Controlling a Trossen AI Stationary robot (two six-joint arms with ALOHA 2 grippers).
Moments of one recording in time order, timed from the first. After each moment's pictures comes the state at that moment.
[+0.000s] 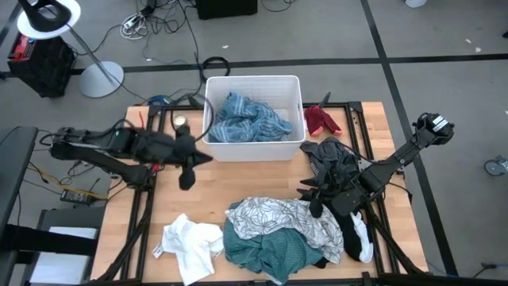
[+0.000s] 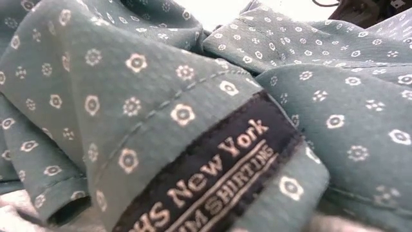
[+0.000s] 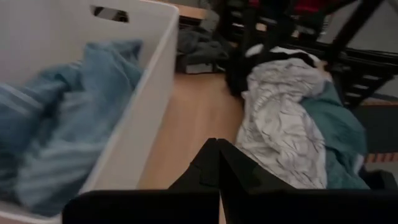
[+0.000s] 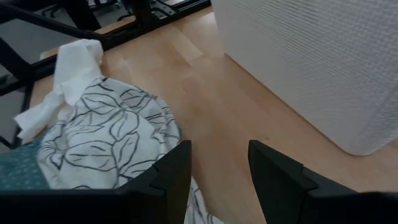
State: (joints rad) left arm -0.19 0.98 1.18 -0.75 -0.27 -0.31; right arm 0.62 1.13 0.67 -0.25 0.82 0.84
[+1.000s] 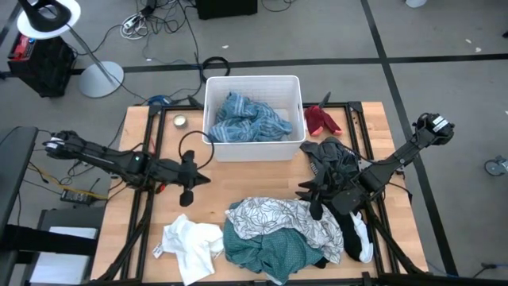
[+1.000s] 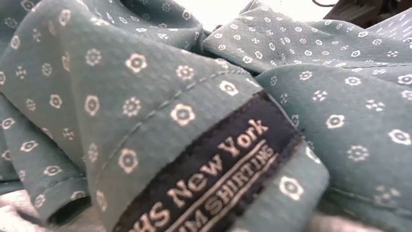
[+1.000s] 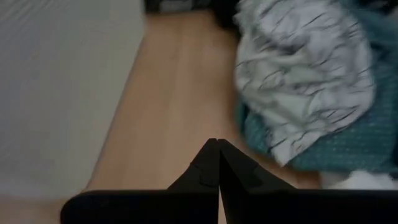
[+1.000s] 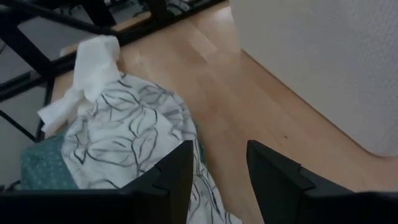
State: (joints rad) left arm -0.24 0.78 0.49 -0.27 -0.21 -0.23; right arm 0.61 1.13 0.67 -0.21 0.75 0.81
